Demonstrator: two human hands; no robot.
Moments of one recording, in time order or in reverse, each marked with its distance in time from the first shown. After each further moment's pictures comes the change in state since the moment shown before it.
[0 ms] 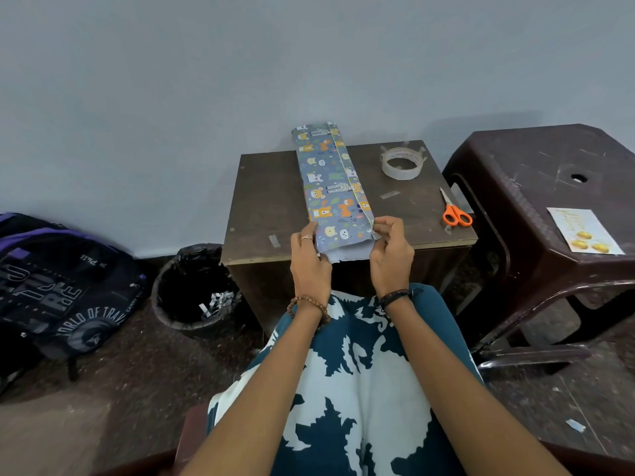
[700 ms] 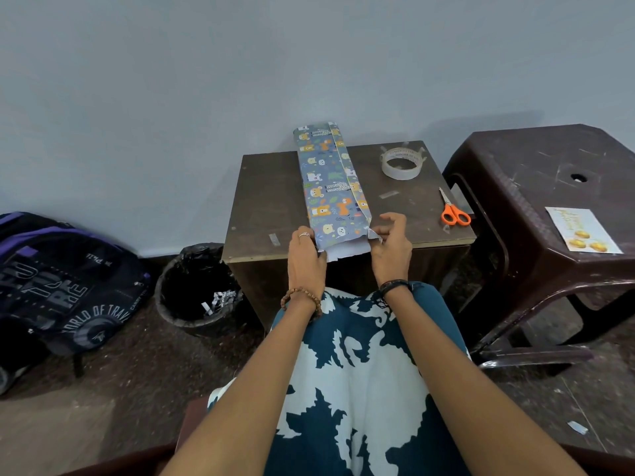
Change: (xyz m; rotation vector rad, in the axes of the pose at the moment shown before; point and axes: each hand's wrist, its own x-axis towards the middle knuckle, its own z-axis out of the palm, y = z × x) left_hand 0.009 -0.010 0.000 0.241 -0.083 0.091; right_hand 0.014 0.017 0.000 -0.017 -0.082 0.098
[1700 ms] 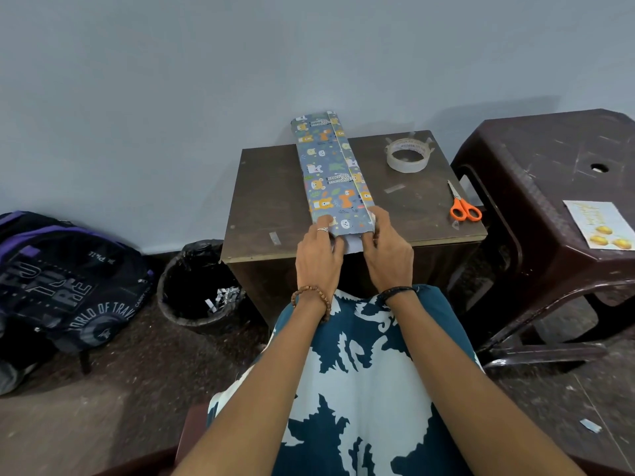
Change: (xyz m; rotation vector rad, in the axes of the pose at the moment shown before) left_hand 0.001 0.016 0.004 0.033 0.037 0.091; right_hand -0.006 -0.002 0.007 -0.329 0.041 -0.354
